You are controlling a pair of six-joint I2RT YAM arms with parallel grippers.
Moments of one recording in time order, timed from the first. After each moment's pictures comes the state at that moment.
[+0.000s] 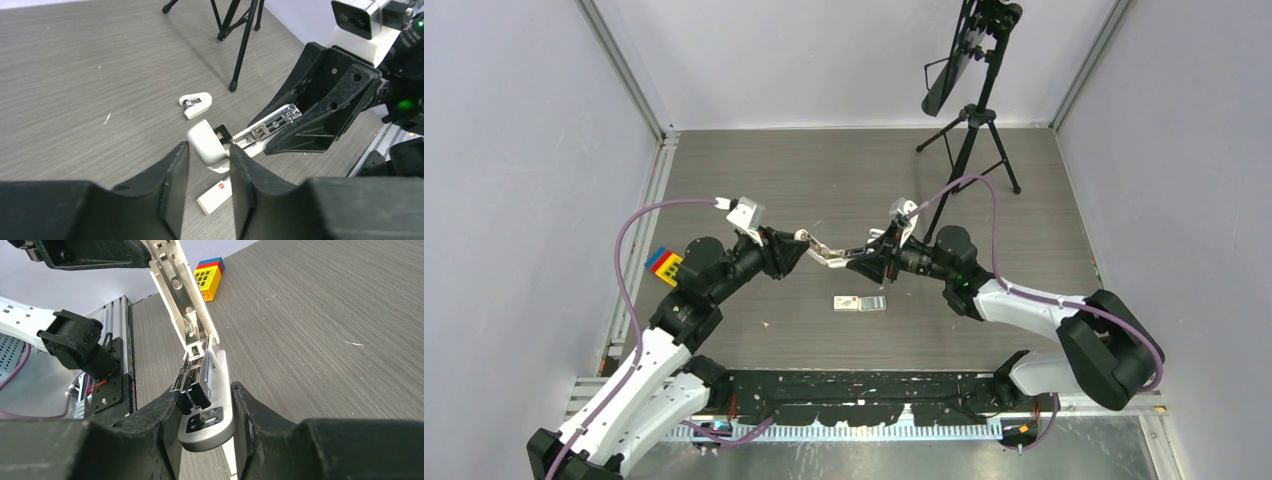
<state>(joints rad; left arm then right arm) -0.50 0.68 0.60 -0.01 0.22 -0.30 0.65 1.32 0.51 0.82 -0.59 0.32</state>
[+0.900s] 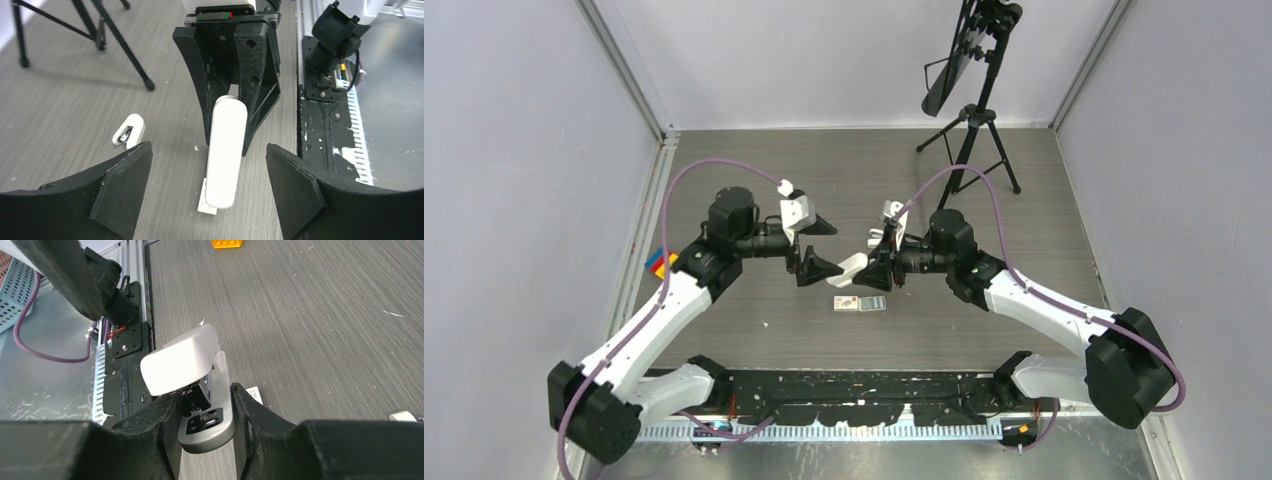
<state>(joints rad) -0.49 1.00 0.87 -0.13 0.87 0.22 0.65 1.21 0.67 0.27 -0.74 0.12</state>
